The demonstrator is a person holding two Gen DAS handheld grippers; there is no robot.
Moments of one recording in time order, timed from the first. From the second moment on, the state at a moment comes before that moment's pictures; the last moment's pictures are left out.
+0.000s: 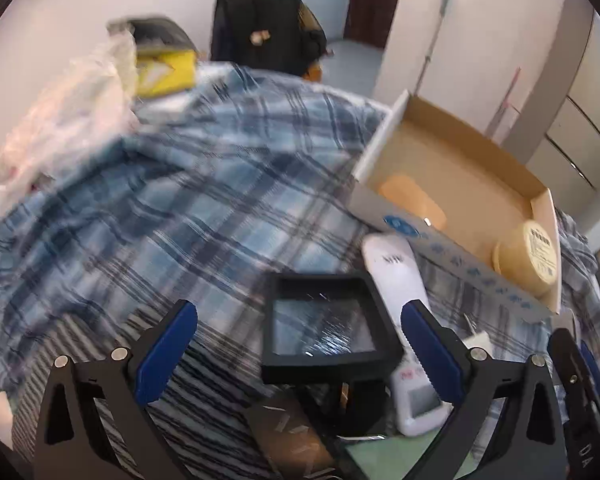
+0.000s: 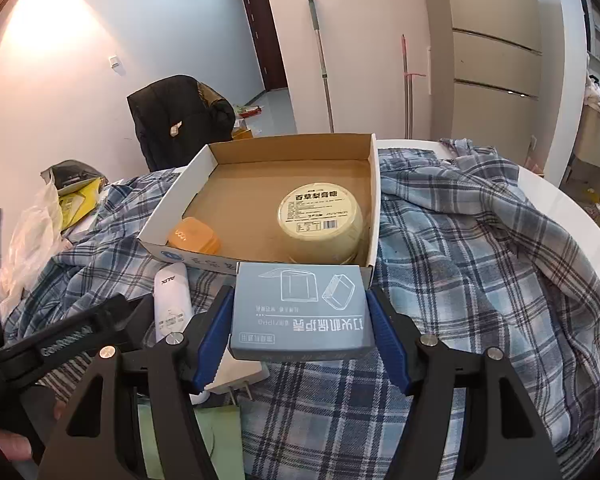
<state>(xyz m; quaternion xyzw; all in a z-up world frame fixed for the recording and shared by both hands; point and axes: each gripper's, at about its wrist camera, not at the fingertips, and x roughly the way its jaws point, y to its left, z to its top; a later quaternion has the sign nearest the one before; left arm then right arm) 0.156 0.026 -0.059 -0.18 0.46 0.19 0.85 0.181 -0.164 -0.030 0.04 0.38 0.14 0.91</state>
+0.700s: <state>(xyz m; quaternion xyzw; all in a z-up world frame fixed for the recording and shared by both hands) 0.150 0.036 -0.060 -0.13 0.50 0.07 0.86 0.182 -0.166 -0.032 0.03 0.38 0.12 0.92</state>
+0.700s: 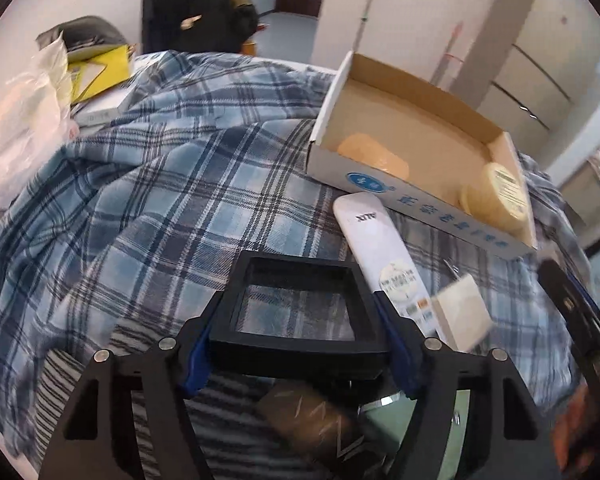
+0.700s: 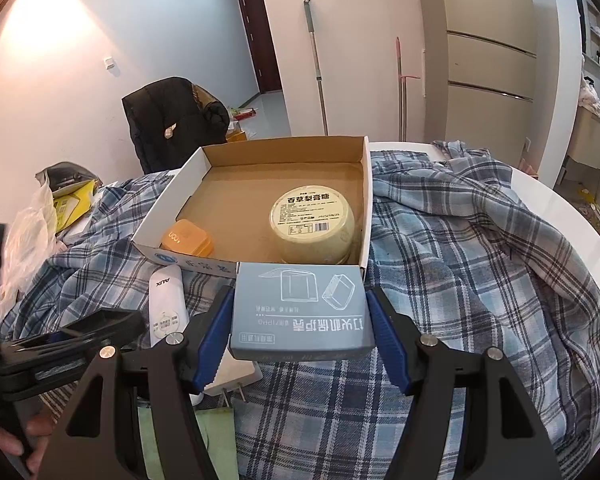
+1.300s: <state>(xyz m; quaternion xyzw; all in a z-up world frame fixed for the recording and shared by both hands) 0.089 0.030 0.057 -0.03 0.29 0.00 0.96 0.163 -0.169 0.013 0.05 0.33 0.13 0.93</state>
